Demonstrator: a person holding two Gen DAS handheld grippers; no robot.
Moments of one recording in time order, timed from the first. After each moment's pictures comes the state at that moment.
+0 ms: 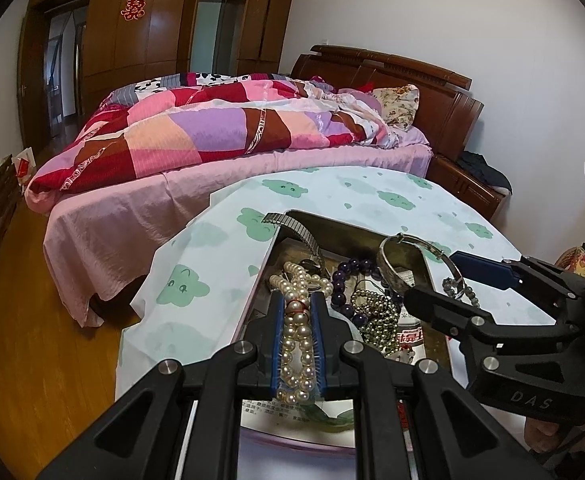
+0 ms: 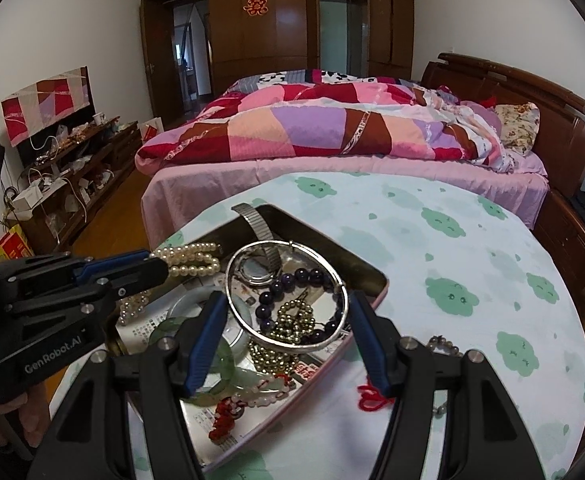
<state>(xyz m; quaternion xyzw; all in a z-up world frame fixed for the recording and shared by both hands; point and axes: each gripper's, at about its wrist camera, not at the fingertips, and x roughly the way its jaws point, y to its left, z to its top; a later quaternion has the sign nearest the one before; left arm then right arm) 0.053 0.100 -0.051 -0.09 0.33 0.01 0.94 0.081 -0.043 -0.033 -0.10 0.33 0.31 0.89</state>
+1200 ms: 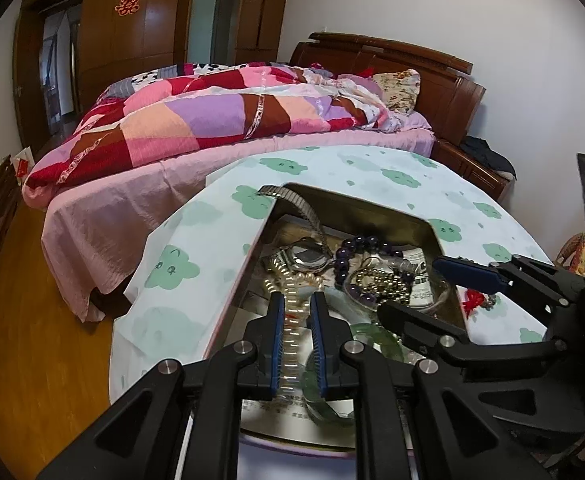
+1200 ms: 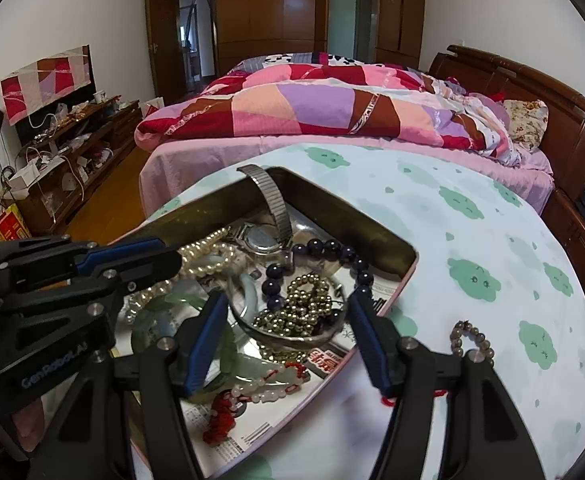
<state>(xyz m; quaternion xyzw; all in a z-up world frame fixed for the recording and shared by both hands) 0.060 0.093 -0.072 -0.07 0.35 0.00 0.93 0.081 -0.029 -0.062 -0.12 0.35 0.31 0.88</state>
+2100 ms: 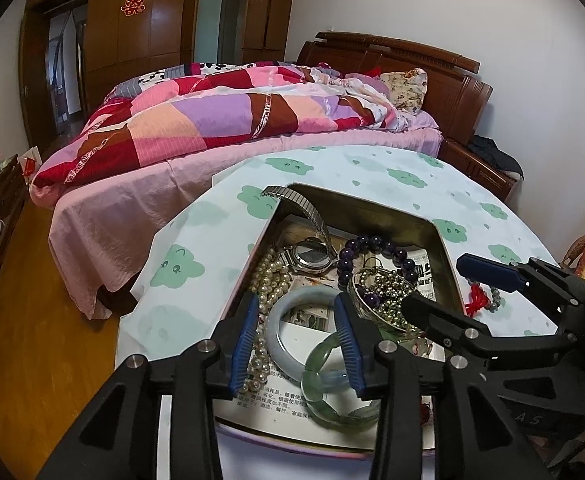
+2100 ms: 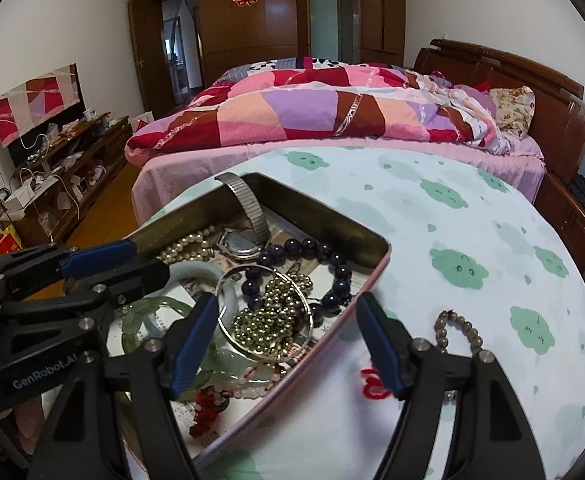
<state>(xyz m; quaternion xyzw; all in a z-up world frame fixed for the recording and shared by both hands) 0.060 0.092 -0.071 -0.07 0.36 0.02 0.93 0.086 -0.045 -0.059 -0.09 0.35 0.29 0.89</state>
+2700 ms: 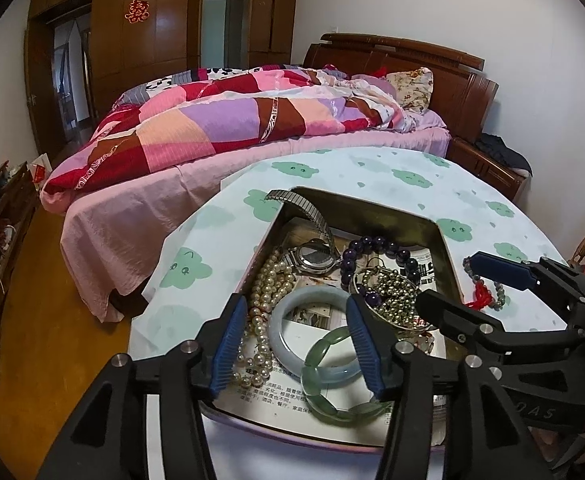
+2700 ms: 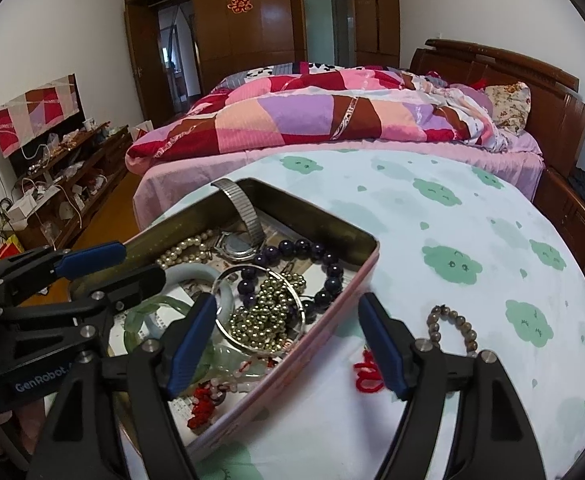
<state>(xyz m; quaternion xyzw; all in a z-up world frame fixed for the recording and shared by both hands) 0.055 0.085 -0.065 -0.06 0.35 0.04 0.93 0.085 -0.057 -0.057 -0.07 0.35 0.29 0.89</state>
